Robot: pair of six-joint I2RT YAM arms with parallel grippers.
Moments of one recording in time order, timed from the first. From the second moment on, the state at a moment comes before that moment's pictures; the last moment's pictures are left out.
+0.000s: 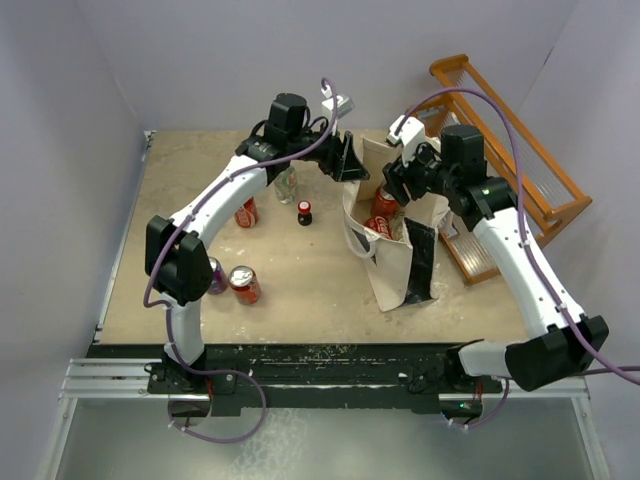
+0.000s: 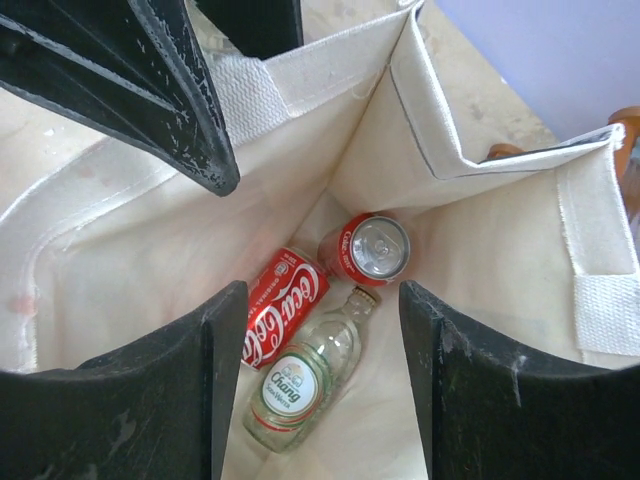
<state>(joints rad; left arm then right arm) -0.52 1.95 1.88 -0.31 0.79 -0.19 0.30 1.33 1.43 -0.63 -0.30 -0.44</state>
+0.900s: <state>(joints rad) -0.51 1.98 2.08 -0.50 0.73 0.02 0.30 1.01 1.23 -1.02 -0.46 -0.74</state>
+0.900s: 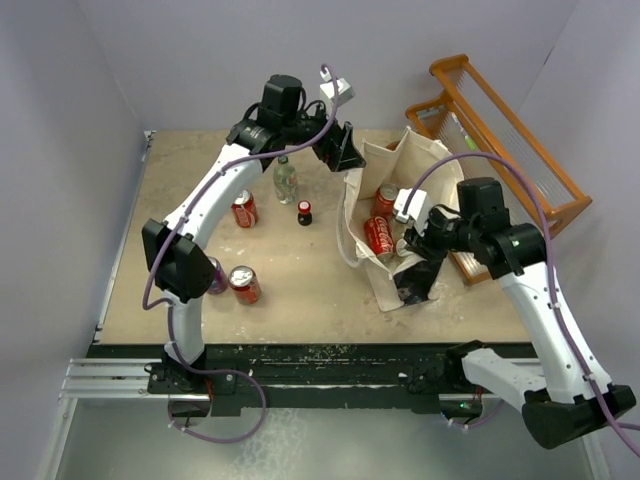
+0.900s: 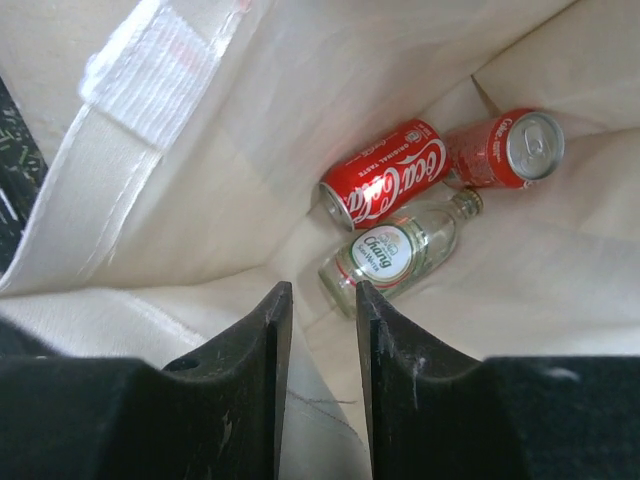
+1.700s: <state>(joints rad) -0.51 2.03 2.11 -0.52 0.73 -0.02 0.30 1.08 1.16 -0.79 -0.41 -0.73</state>
